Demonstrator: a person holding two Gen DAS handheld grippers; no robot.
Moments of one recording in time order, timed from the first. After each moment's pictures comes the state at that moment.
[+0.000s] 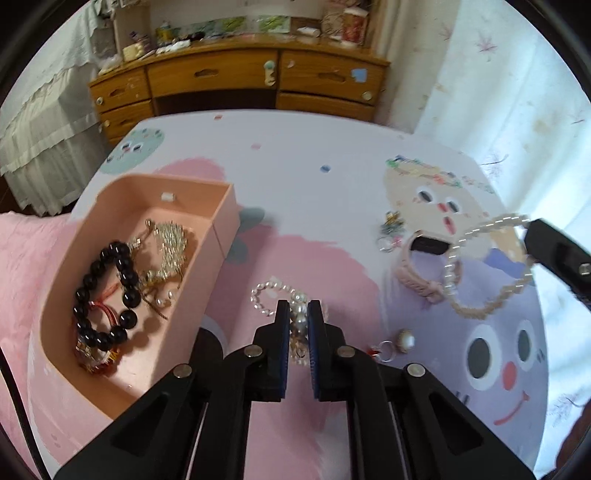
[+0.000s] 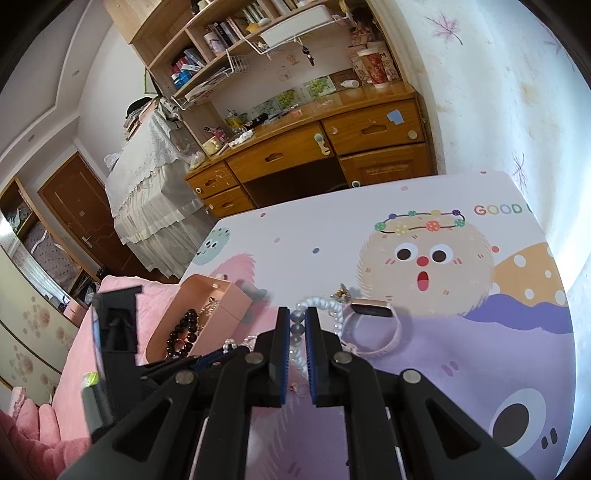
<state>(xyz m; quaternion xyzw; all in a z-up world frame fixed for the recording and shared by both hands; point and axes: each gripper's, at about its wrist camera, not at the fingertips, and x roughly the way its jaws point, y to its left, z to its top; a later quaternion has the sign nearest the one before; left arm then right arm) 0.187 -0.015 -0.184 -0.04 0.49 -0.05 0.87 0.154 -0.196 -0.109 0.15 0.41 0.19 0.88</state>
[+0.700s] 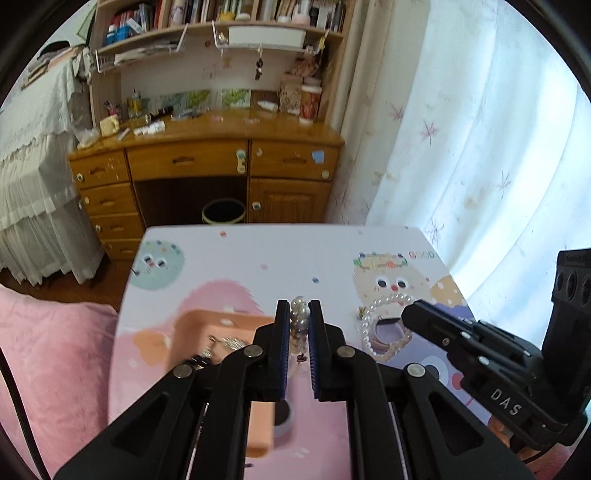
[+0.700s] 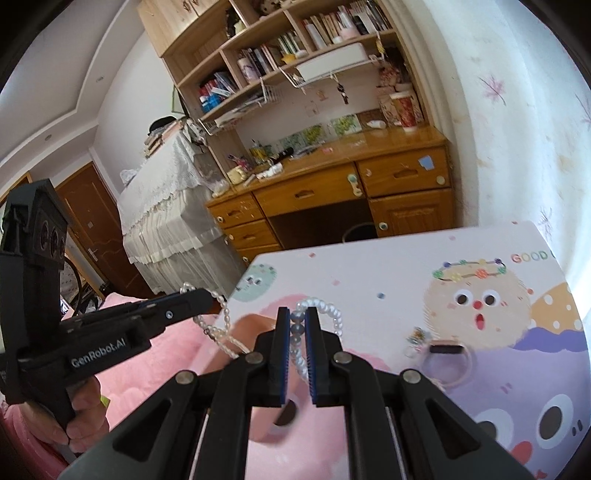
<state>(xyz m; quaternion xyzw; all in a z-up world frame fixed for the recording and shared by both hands) 0.181 0.073 -0.039 -0.03 0.39 -0.14 0.91 0.138 -0.109 -0.053 0.14 0.33 0.20 0.91</state>
